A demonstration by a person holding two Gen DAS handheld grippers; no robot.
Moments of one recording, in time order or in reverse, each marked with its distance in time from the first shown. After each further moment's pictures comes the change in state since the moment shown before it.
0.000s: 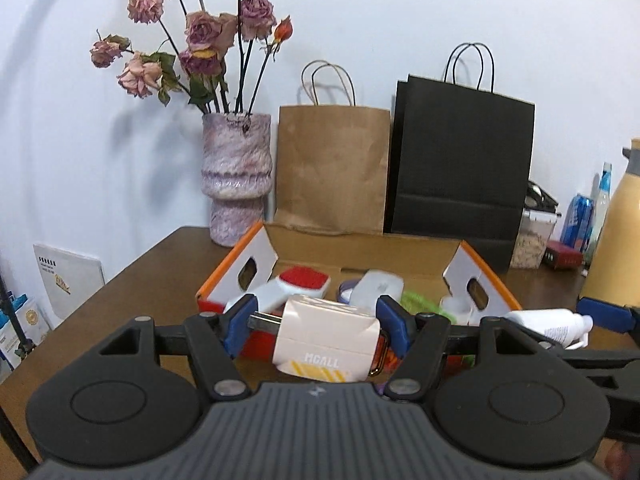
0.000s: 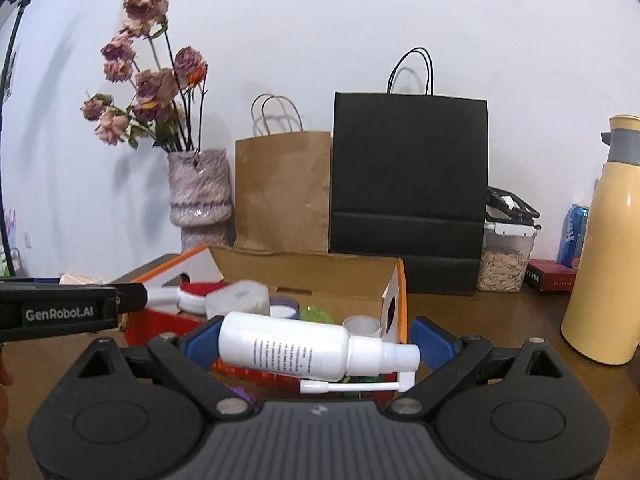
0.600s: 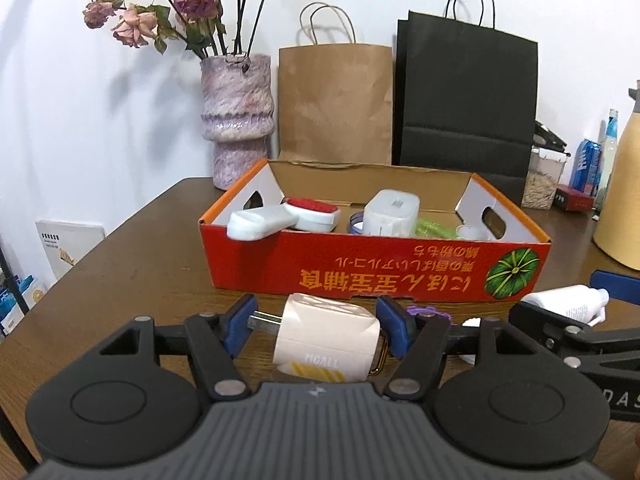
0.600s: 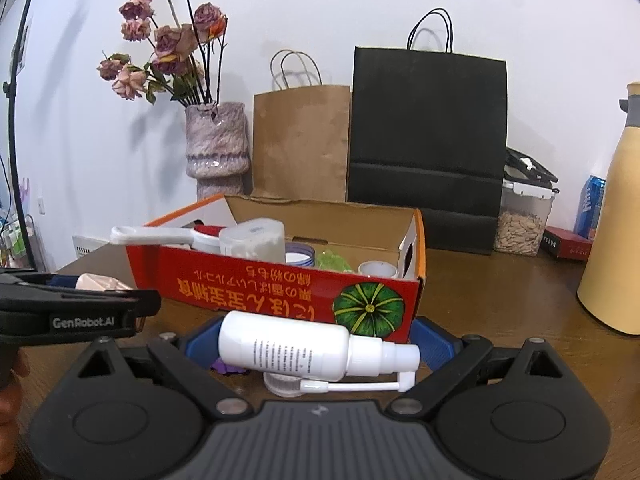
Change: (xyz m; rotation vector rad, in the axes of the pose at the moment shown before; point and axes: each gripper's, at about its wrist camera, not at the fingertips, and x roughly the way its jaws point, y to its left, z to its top) left arm 0.012 0.007 -0.046 0.049 0.125 0.013; right arm 0.000 0.003 -0.036 -0.034 0.101 0.049
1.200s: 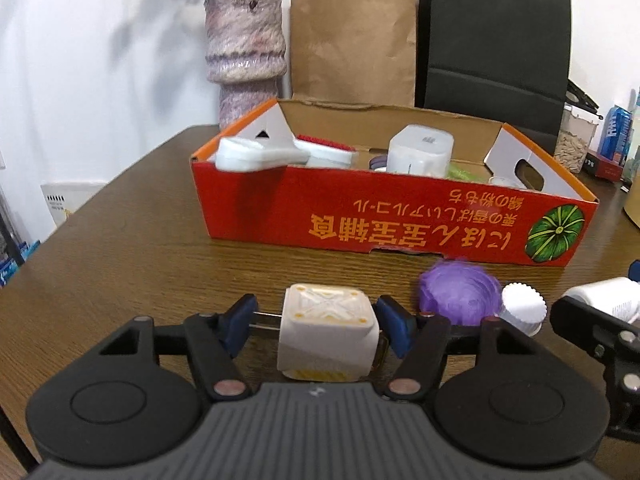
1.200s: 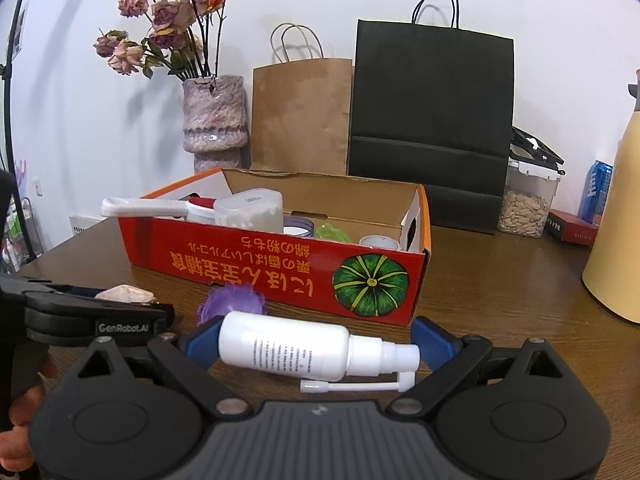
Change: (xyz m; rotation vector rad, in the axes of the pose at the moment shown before) left arm 0.044 -0.001 -0.015 -0.010 0.136 0.056; right arm 0.014 0.001 -0.008 -0.009 0.069 -0.002
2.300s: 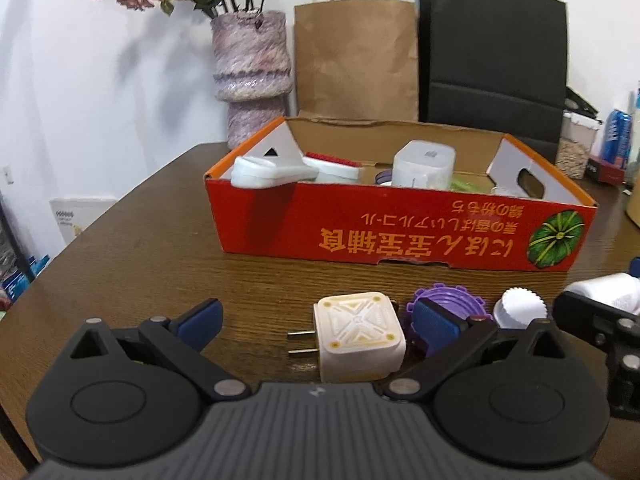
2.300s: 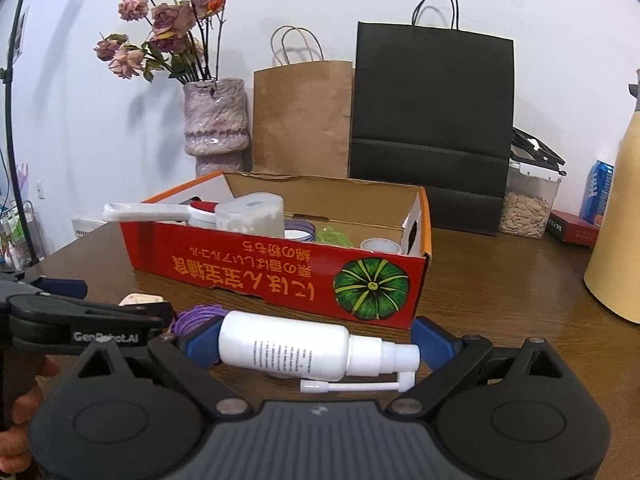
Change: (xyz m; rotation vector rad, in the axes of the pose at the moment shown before) left arm -0.006 0.001 0.000 0.008 -0.036 0.036; right arm 0.000 -0.003 0.003 0.007 -0.001 0.005
